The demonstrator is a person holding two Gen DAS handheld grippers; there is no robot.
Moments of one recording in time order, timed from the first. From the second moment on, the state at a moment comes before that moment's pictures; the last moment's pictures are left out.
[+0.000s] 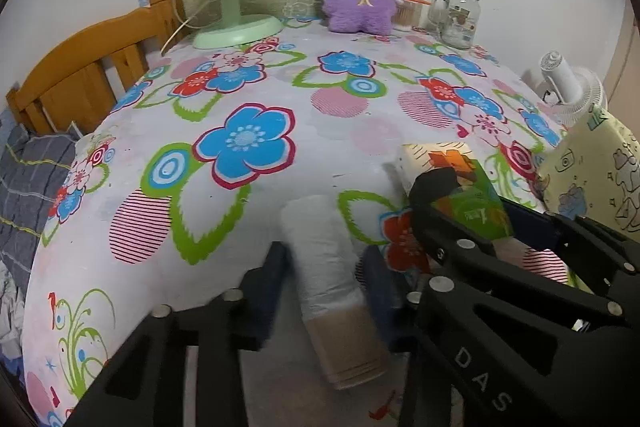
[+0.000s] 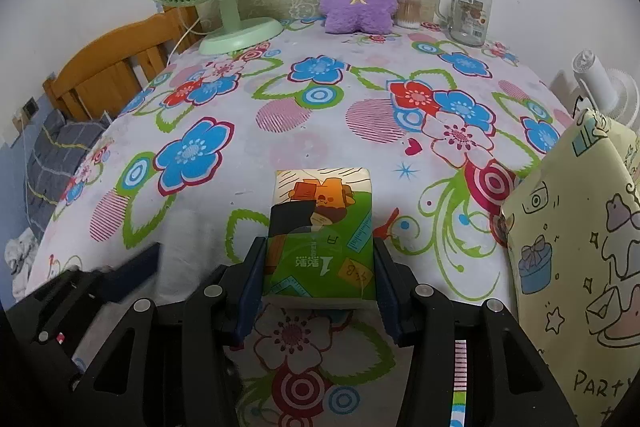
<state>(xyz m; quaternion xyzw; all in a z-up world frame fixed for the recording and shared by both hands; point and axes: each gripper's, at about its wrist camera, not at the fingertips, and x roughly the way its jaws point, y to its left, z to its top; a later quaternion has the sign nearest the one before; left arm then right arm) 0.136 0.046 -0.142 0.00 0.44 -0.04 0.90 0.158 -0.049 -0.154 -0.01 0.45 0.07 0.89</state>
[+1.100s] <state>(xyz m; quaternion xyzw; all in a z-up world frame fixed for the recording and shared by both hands) 0.094 0.024 -0.093 0.00 0.38 -0.05 0.92 0.114 -0.071 -0.101 0.00 0.38 0.07 0.92</state>
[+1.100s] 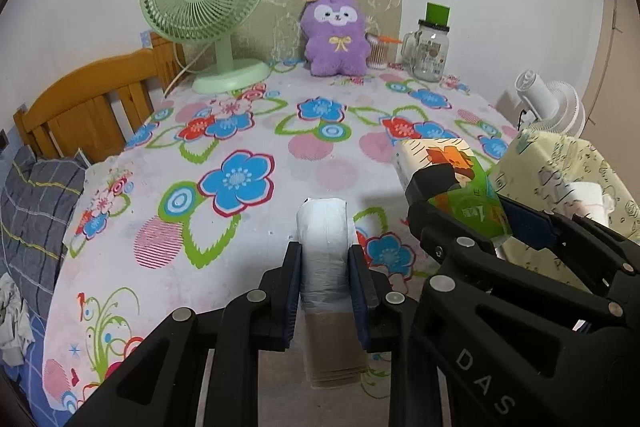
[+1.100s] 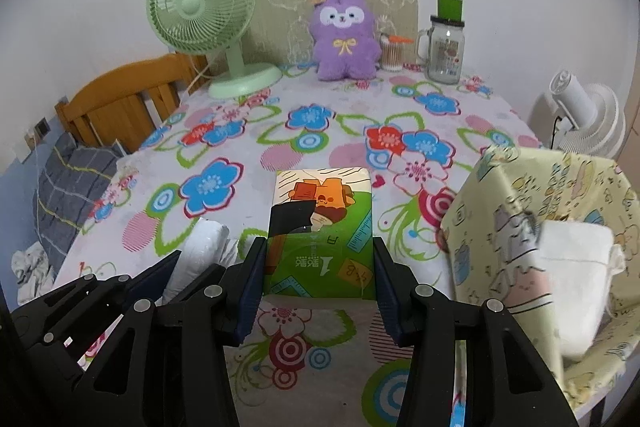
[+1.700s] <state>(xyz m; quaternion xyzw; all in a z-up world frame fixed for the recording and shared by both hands) 0.067 0.006 -0.052 0.01 0.33 -0.06 0.94 0.085 -0.087 -0.055 -0.01 0.33 0.07 0.94</state>
